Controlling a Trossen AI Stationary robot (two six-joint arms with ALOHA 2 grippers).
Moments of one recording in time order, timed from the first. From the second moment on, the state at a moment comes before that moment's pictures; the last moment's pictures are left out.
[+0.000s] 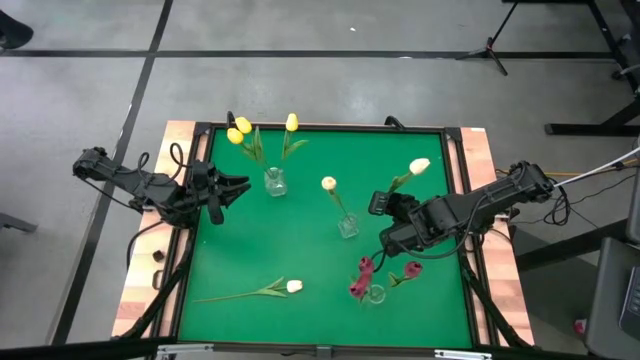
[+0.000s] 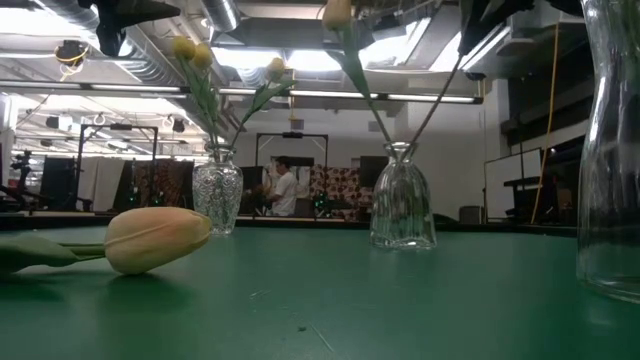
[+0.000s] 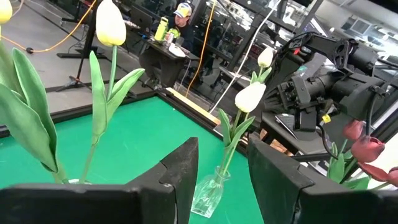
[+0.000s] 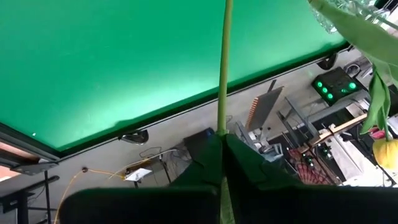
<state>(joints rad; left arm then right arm) -0.40 0.49 0.52 -0.10 -0.77 -0.55 0.41 1.54 1.49 -1.43 0.78 -1.04</state>
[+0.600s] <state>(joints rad) -0.40 0.49 0.52 -0.10 -0.77 -0.55 0.41 1.54 1.49 -1.39 0.82 -1.02</state>
